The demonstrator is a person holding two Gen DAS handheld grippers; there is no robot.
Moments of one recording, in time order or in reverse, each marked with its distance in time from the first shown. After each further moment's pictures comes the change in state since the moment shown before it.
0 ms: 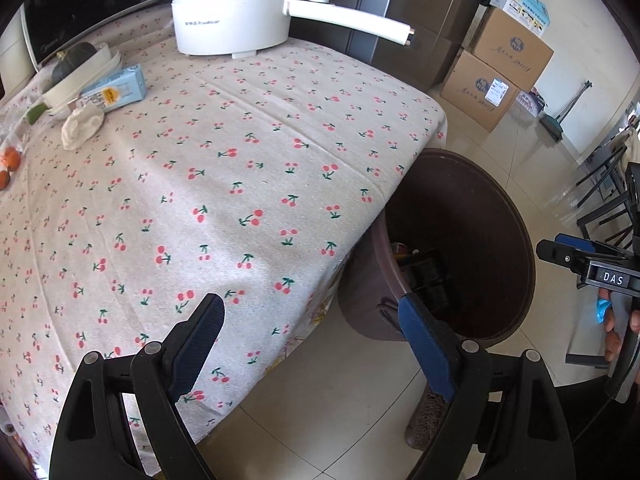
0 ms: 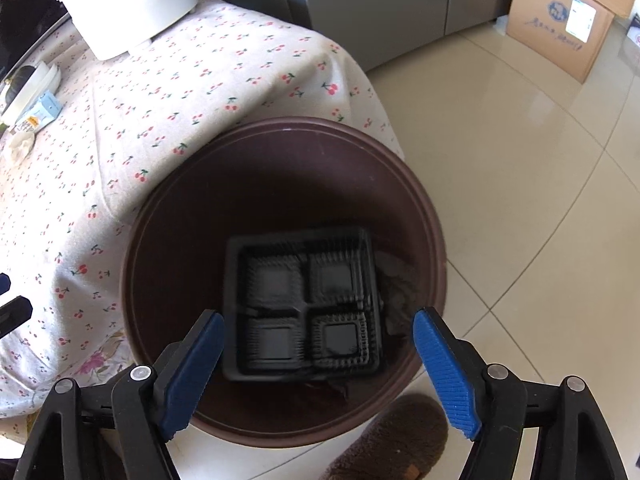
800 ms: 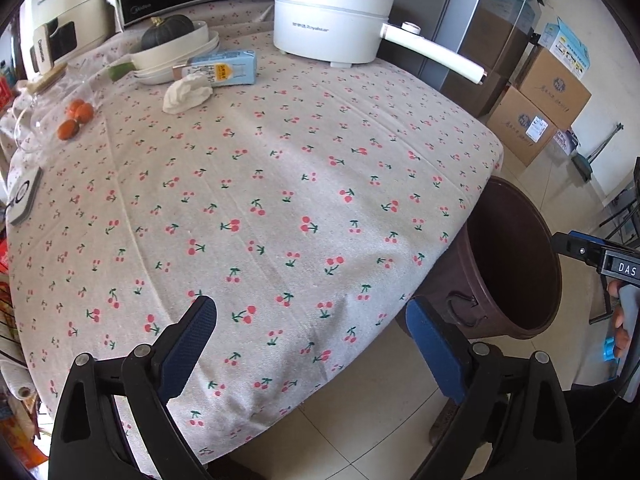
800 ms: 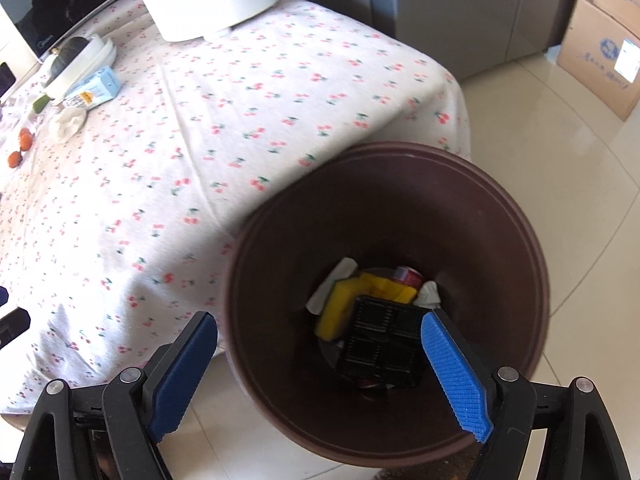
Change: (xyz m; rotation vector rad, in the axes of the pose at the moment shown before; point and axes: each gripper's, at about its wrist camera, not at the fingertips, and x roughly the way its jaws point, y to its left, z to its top) left arm -0.043 0.092 -0.030 -0.147 -0.044 0.095; right arm -0.001 0.094 0.021 -0.105 -0.013 0.065
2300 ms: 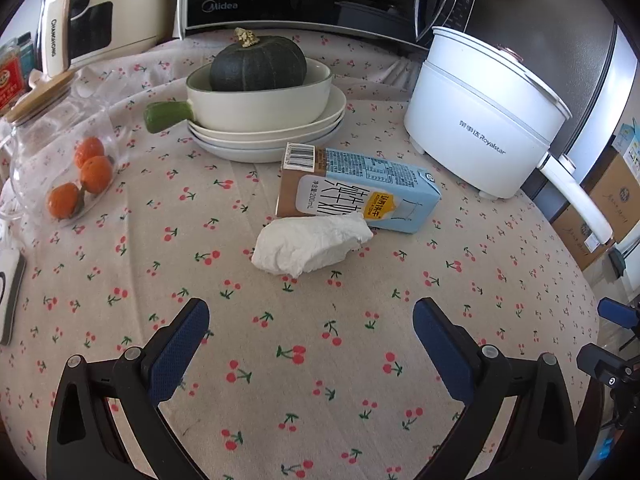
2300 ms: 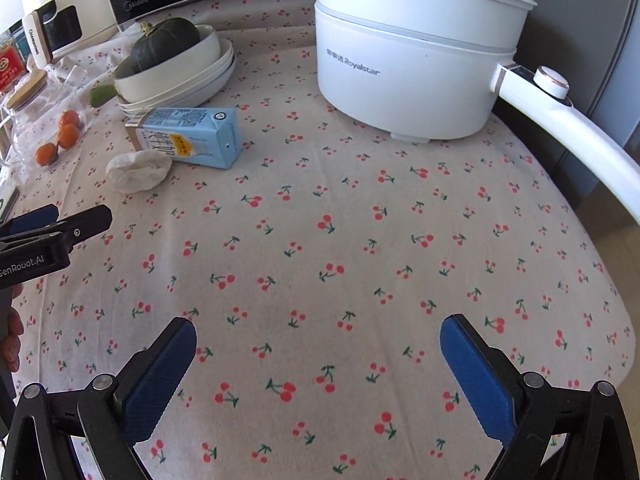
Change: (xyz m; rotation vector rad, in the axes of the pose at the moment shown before) left arm 0.116 0.145 0.172 -0.194 -0.182 0.082; right arm 0.102 0.172 0.155 -0.322 -0.103 0.038
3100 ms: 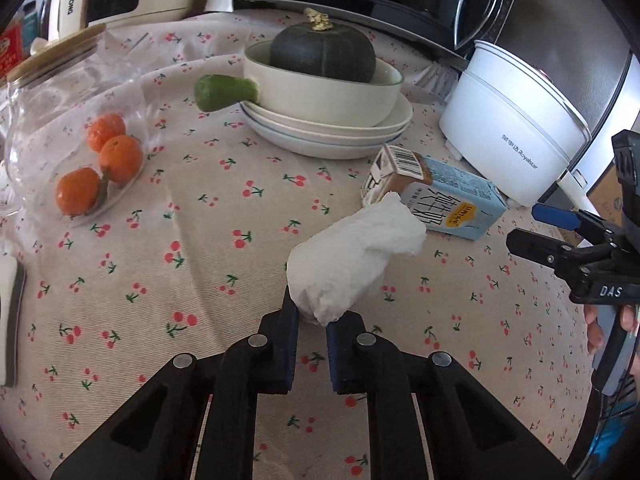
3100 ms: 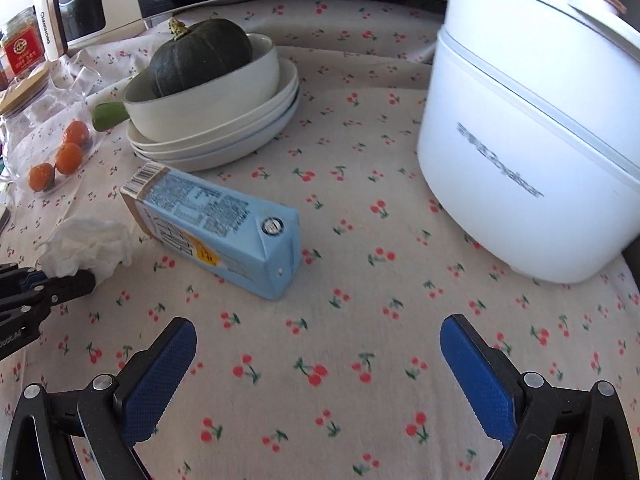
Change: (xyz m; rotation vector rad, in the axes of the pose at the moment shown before) left arm 0.003 0.080 0.011 -0.034 0.028 -0.047; right arm 0.096 0.059 0.096 -0.194 -0.054 0.115
